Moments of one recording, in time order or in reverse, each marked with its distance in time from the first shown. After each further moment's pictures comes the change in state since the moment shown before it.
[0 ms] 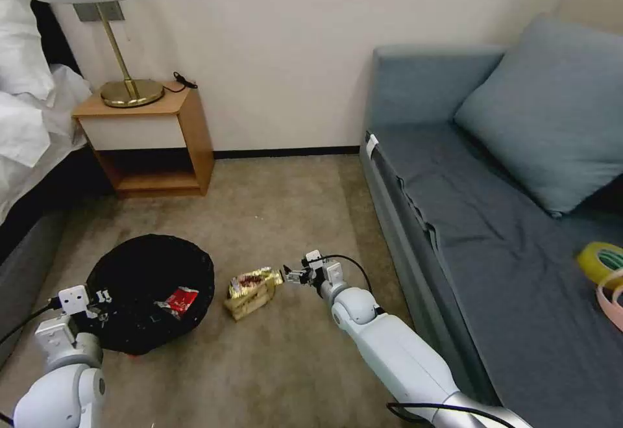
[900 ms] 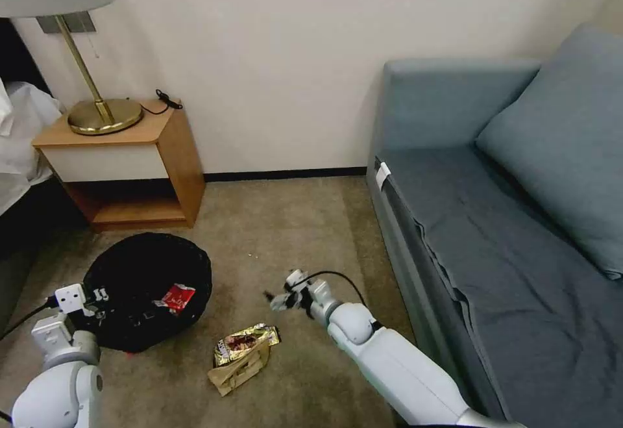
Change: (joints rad) left arm -0.018 0.002 -0.012 0.017 -0.012 -0.004 0.001; right arm -0.046 -0.107 -0.190 0.222 -0.081 -0.063 -0.279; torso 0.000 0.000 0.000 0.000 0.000
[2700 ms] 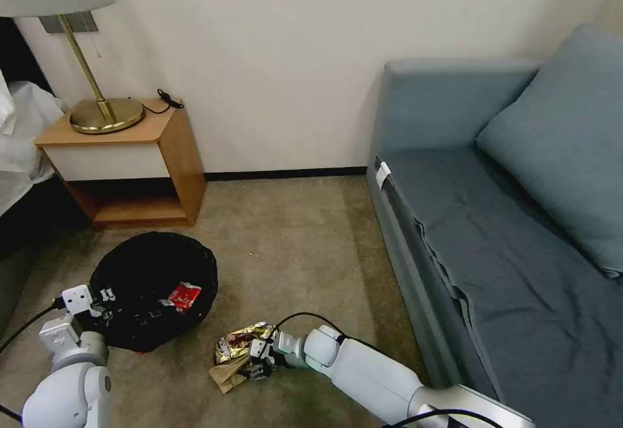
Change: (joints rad) left arm 0.008 -0.033 0.015 -0.016 0.003 -0.011 -0.004; right arm 0.136 0.182 -0.248 -0.526 -0.211 0.249 -0.241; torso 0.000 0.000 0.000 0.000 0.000
